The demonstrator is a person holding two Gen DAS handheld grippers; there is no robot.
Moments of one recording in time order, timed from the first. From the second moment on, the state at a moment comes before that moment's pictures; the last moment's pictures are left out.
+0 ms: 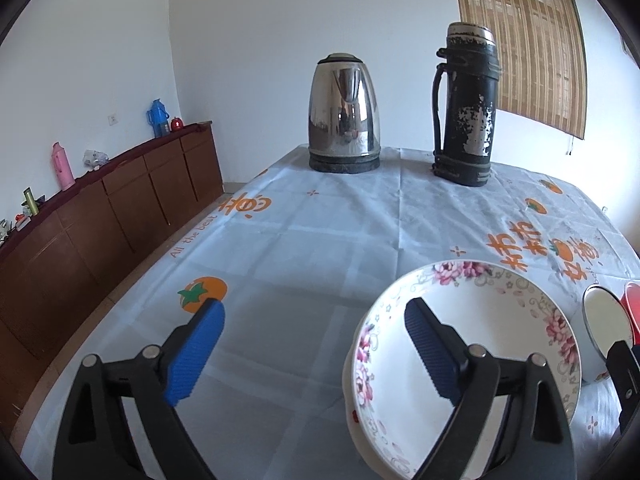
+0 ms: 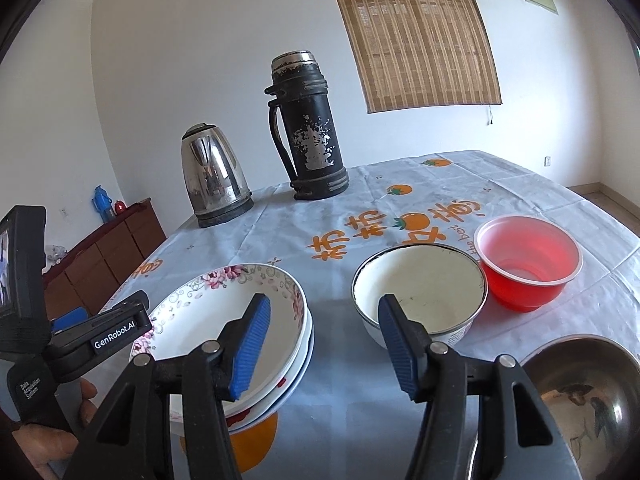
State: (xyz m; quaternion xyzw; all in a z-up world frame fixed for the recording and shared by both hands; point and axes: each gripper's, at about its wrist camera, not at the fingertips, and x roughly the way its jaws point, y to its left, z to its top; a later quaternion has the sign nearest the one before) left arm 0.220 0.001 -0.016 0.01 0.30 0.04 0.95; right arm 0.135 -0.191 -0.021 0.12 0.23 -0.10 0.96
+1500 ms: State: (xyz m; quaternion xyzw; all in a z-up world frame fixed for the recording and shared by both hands) left arm 0.152 0.005 -0.030 0.00 0.30 0.00 0.95; right arm 0.074 -0.172 -0.010 0.06 0.18 -0.13 0.97
